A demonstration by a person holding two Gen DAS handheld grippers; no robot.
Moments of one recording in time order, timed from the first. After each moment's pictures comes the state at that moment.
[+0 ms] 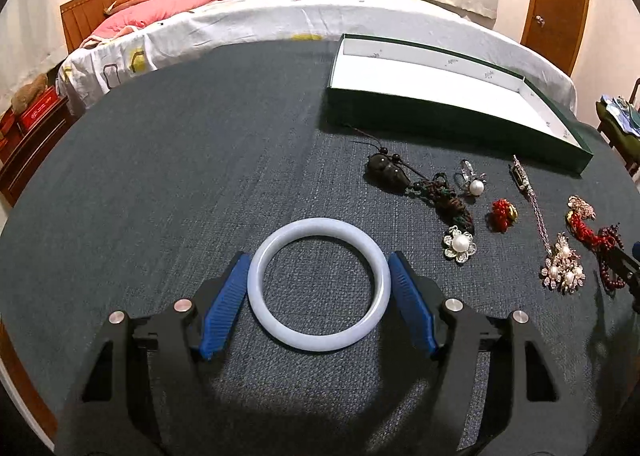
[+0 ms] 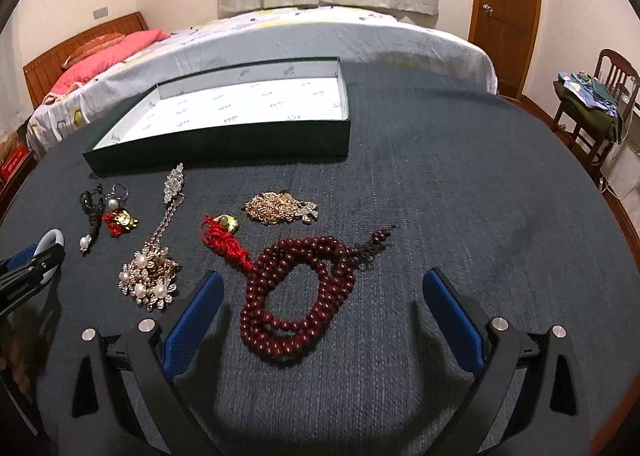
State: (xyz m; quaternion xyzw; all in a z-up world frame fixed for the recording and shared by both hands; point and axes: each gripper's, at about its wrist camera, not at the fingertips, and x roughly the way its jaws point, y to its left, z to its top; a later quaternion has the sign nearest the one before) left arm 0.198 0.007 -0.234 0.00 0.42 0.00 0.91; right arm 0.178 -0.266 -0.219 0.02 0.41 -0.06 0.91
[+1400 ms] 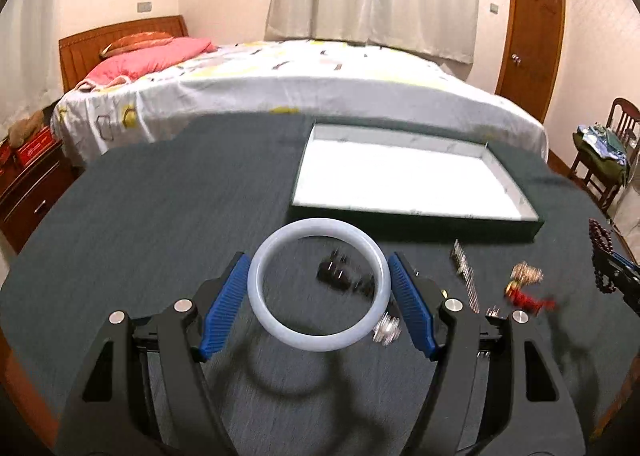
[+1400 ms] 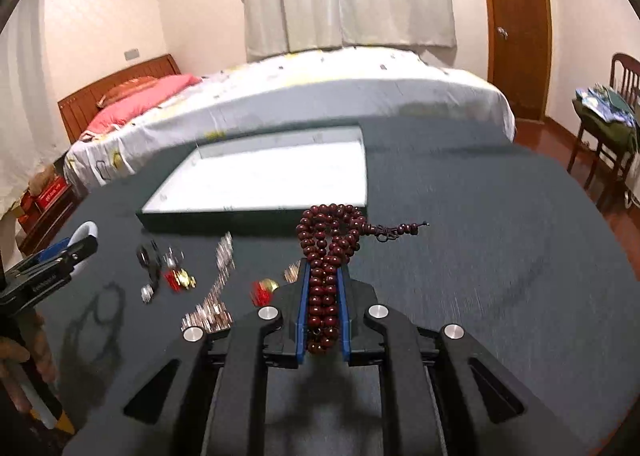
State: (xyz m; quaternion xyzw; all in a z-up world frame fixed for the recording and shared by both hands) left arm 0.208 -0.009 -0.158 -0.01 0.33 -0.04 0.94; right arm 0.172 -0.277 -0.152 0.06 0.32 0.00 0.94
